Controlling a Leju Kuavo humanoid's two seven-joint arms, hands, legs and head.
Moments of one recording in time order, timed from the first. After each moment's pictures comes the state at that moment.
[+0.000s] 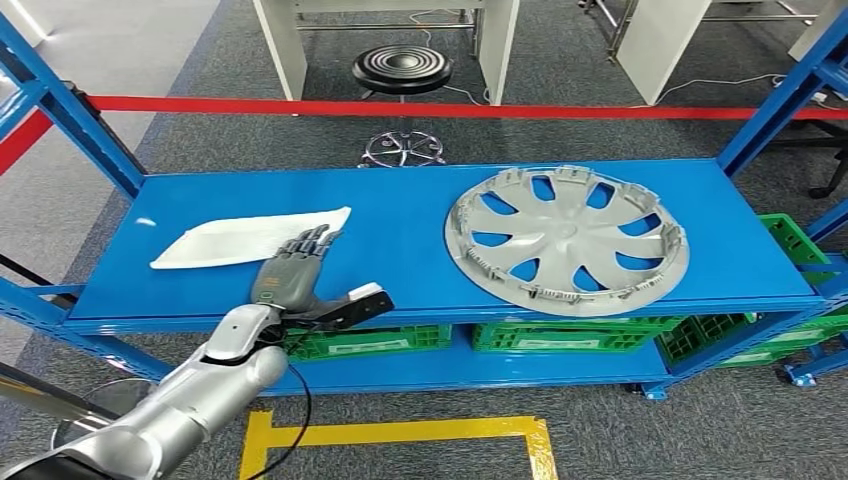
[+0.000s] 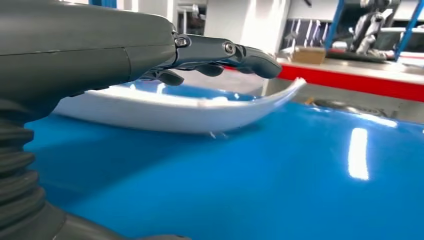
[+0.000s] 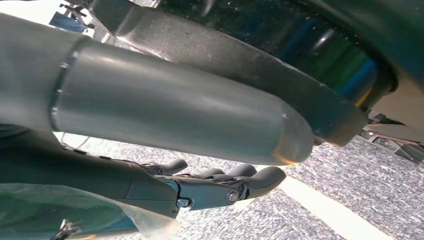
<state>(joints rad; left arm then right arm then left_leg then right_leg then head) -0.55 -0.09 -0.52 -0.74 -1.08 0.50 -0.17 -0.05 0.11 0.21 -0.18 0.30 0.00 0.24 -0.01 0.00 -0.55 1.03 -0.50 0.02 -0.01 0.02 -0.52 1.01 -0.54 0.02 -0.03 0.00</state>
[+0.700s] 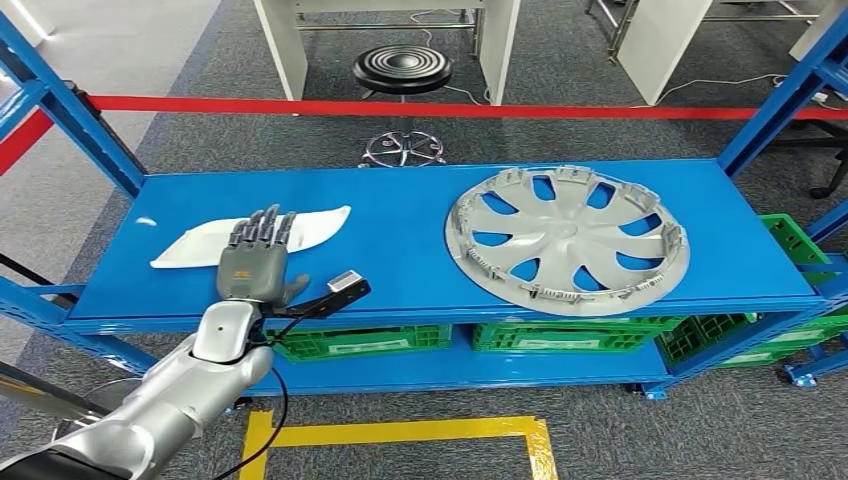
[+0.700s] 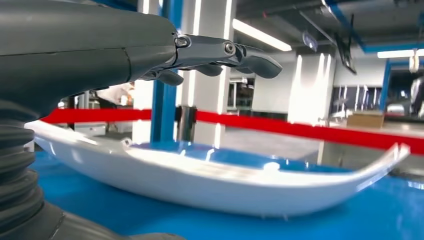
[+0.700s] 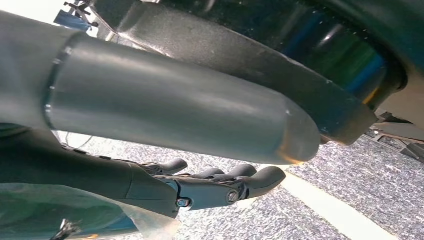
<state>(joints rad) -0.57 -0.08 -0.43 -0.69 -1.38 0.66 -0.01 -0.05 0.11 0.21 -0.18 0.32 0.00 0.25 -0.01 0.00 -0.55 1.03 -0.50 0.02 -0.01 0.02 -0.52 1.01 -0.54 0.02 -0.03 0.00</state>
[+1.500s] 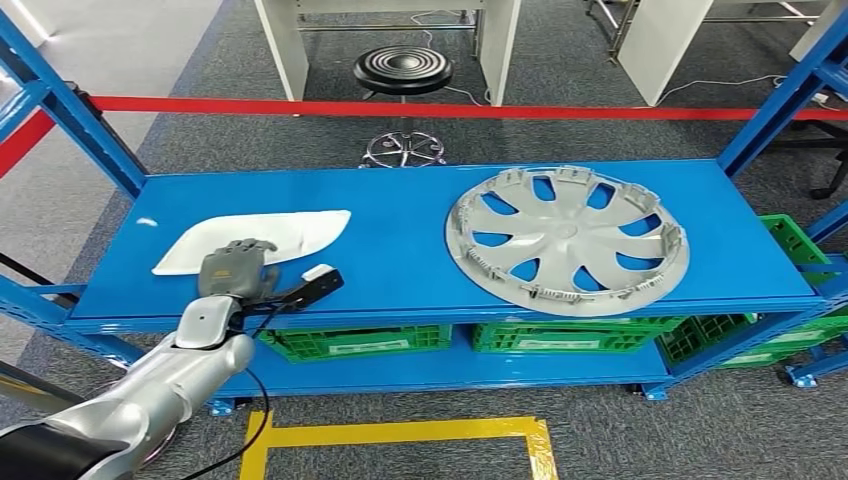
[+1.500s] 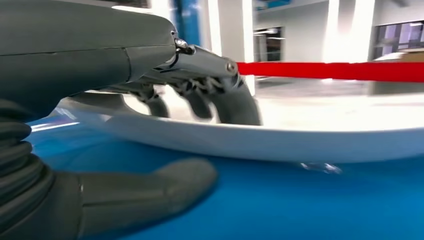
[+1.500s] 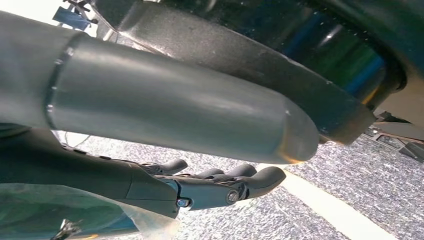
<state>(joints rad) -0.67 -0.07 -0.39 -0.45 -1.23 0.61 -0.04 -0.05 0.11 0.20 -0.18 0.34 0.00 0.25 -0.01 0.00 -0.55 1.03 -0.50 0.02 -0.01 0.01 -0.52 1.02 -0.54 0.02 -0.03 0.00</state>
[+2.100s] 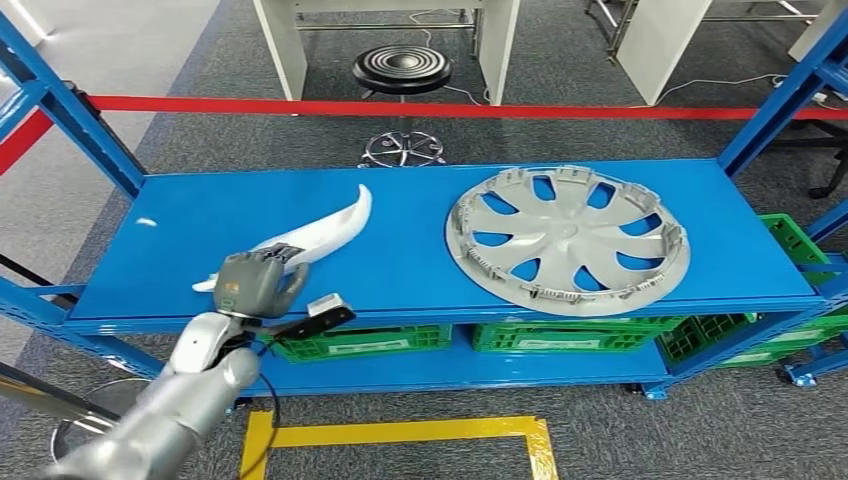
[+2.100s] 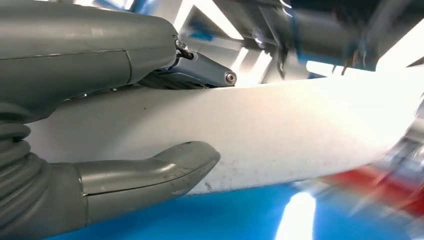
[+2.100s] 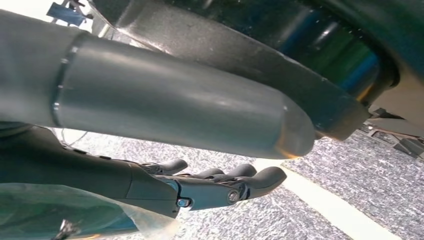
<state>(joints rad) -0.44 -0.15 -0.13 -0.81 -1.13 0.71 -0.61 -0.05 0.11 0.19 -0.18 0.36 -0.02 0.23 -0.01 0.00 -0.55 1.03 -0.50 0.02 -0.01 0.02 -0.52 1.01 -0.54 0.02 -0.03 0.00</state>
